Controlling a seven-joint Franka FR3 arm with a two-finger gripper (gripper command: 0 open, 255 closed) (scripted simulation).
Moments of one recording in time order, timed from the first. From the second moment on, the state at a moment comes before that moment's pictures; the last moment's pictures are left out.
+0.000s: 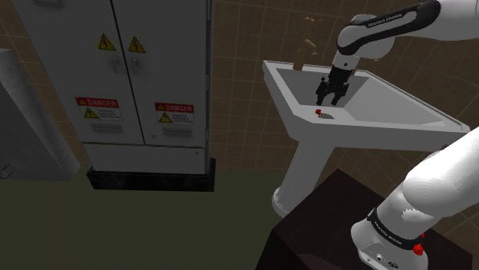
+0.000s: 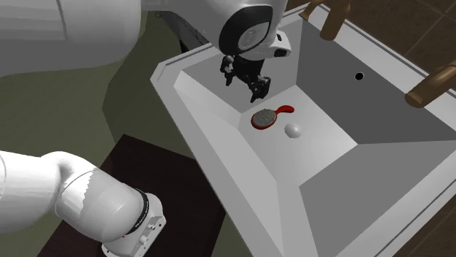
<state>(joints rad) -0.15 -0.22 -0.35 -2.25 0.01 1.98 -0.18</state>
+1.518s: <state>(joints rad) -0.23 0.21 -0.44 -2.06 0.21 2.12 -0.41</state>
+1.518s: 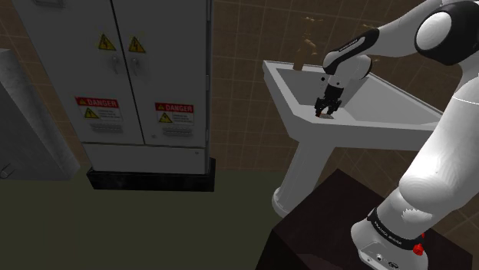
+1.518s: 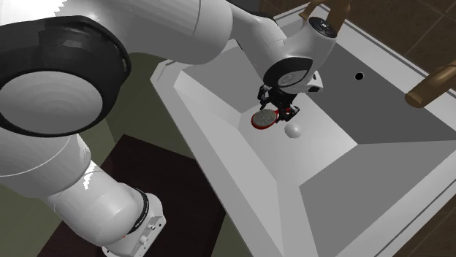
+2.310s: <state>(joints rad) -0.23 0.16 -0.45 -2.04 0.19 2.06 -0.39</state>
